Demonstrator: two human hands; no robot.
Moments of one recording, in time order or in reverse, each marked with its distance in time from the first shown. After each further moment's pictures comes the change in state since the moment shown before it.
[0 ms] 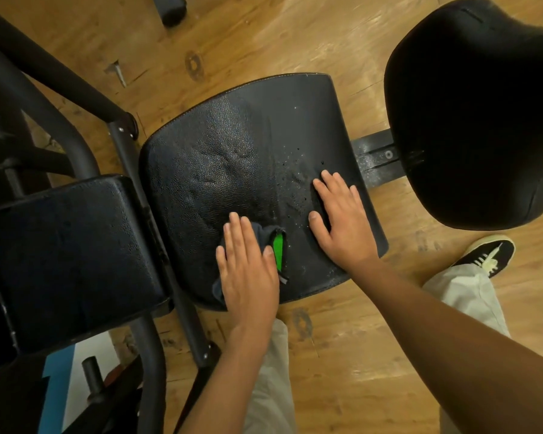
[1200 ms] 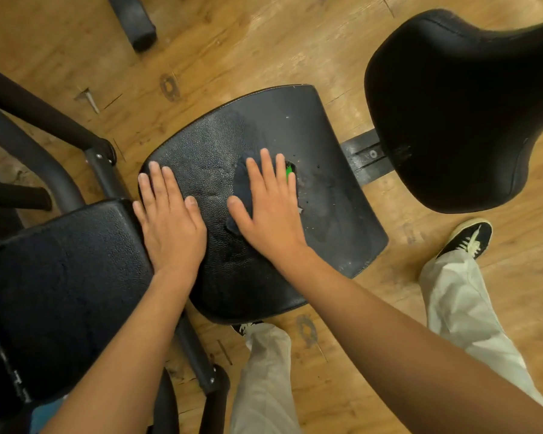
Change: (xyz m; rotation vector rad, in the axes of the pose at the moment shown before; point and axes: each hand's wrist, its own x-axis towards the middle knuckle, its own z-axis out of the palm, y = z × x) left_hand 0.136 -0.090 -0.059 0.027 0.129 0.093; right_hand 0.054 -0.137 0.036 -0.027 0.135 0.088
